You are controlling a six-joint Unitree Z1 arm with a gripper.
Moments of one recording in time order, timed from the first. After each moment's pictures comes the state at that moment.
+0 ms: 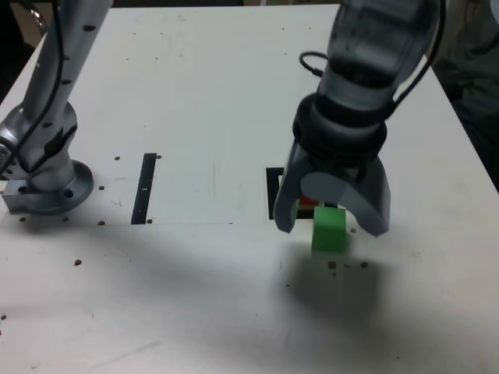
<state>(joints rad) -0.36 2.20 -1.87 1.45 0.01 -0.09</state>
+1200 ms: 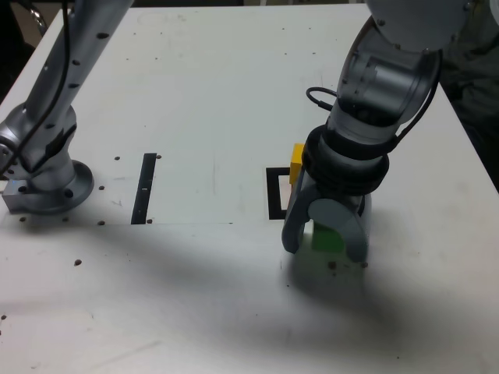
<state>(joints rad) -0.33 2.25 -1.80 1.33 -0.01 -0.07</state>
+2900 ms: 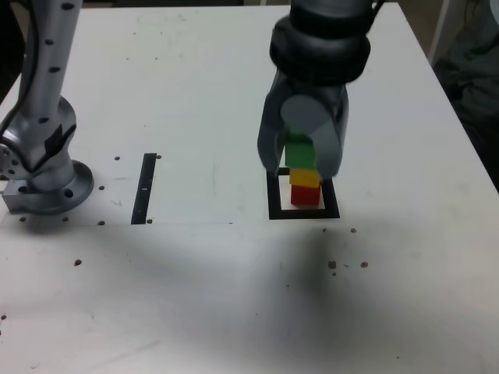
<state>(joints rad) -0.29 2.06 -1.96 1.62 0.05 -0.05</state>
